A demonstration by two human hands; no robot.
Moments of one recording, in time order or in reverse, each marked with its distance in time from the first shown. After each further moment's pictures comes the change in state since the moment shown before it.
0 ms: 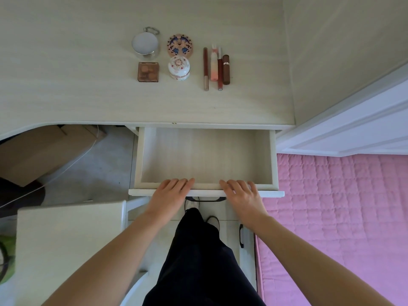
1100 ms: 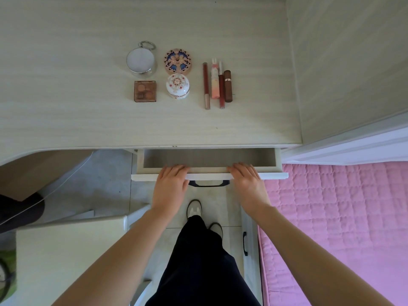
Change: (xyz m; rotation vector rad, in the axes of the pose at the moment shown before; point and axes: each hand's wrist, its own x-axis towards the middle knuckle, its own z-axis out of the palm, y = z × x) left_hand 0.077 -0.038 -0.019 -0.334 0.320 -0.262; right_hand 0.086 0.030 -0.021 0.271 0.273 0.148
